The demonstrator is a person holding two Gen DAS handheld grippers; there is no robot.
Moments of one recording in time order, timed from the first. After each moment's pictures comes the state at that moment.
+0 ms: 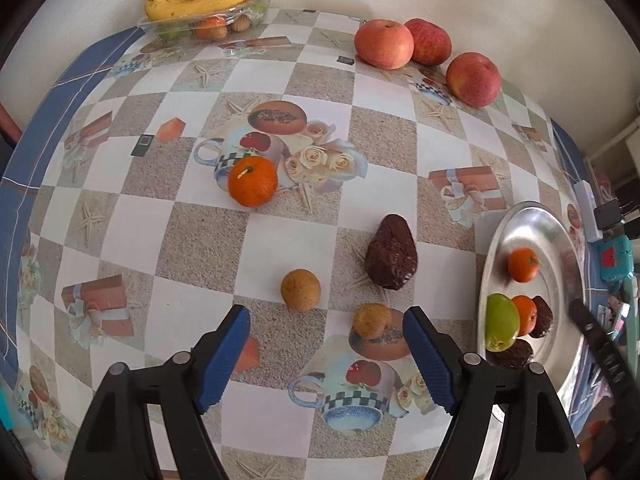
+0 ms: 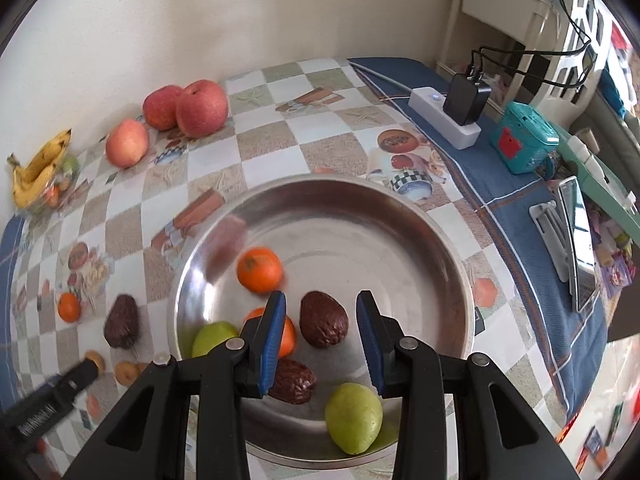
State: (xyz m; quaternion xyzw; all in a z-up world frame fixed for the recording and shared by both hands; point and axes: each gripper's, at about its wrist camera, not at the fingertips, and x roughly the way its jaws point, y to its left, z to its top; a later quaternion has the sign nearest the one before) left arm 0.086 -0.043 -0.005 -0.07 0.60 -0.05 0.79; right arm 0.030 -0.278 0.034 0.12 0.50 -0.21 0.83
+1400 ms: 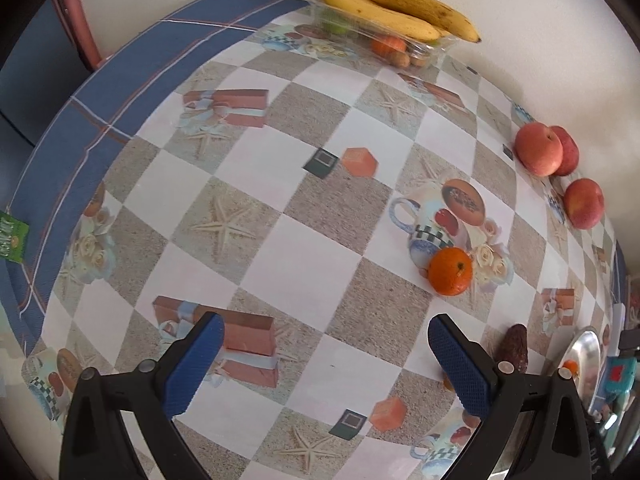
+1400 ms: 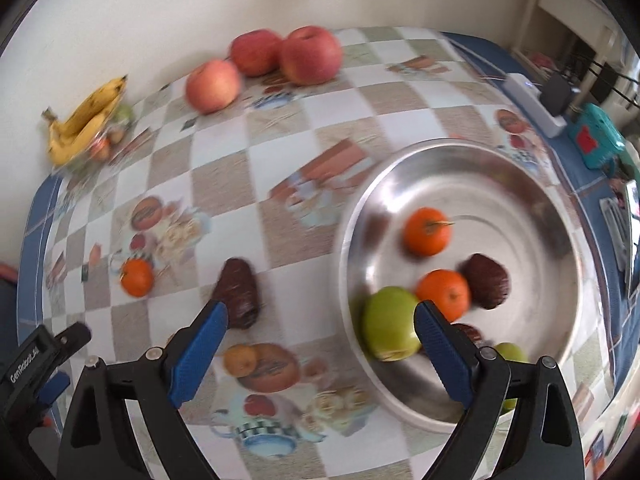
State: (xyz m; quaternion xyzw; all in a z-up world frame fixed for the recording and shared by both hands) left arm 0.104 0.092 -0.012 -0.18 0.59 0.08 0.79; right arm 0.069 -0.174 0.015 0.13 0.55 -0.12 0.82
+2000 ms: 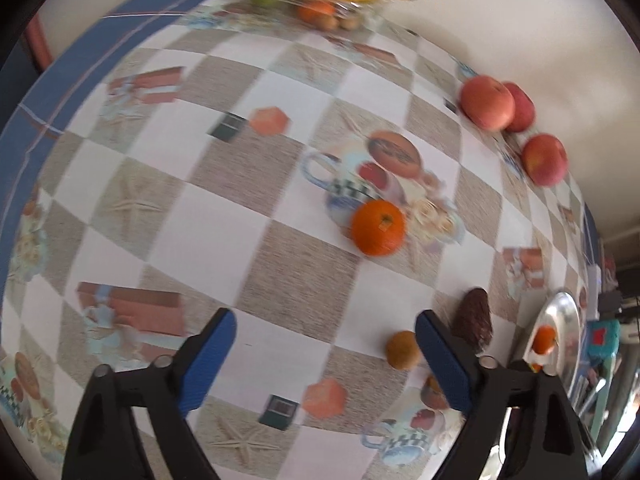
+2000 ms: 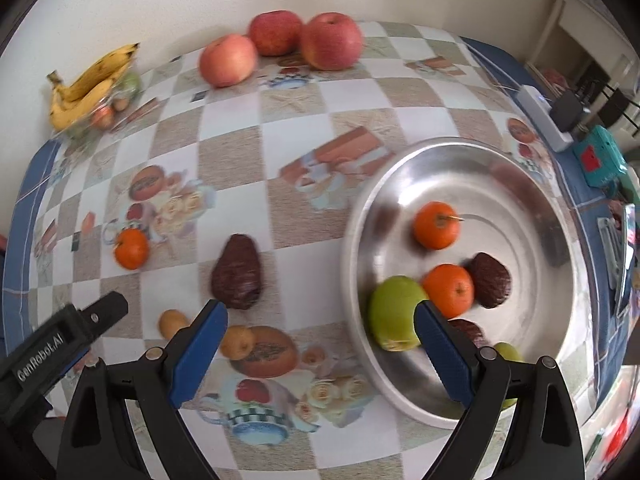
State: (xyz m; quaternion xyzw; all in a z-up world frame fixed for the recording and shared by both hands) left arm 0.109 0.046 -0.027 -0.18 0.60 -0.01 0.78; right arm 0.069 -0.168 0.011 0.10 0.57 -0.12 0.81
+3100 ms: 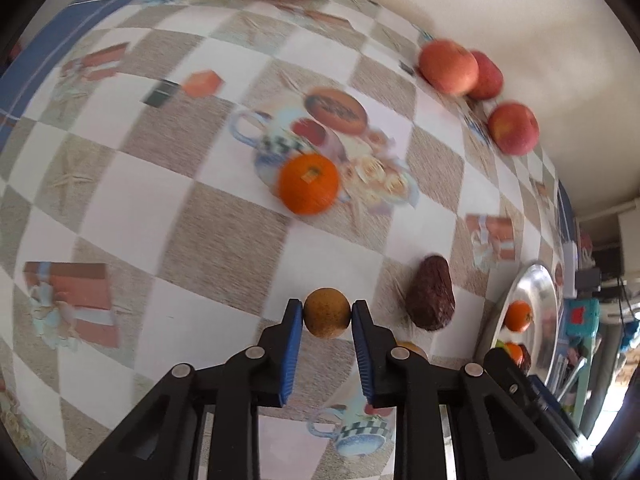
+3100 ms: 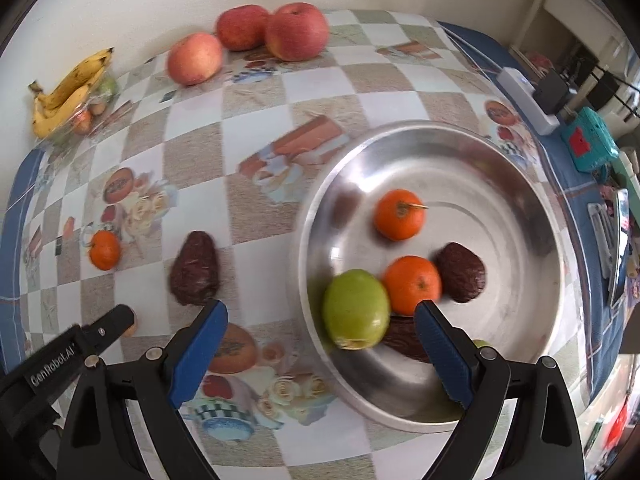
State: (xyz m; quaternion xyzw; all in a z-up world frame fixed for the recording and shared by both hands) left arm 0.109 0.024 -0.033 -0.21 0.61 -0.05 0.76; right arm 0.063 -0.186 0.007 0.10 0.58 -0.13 0.80
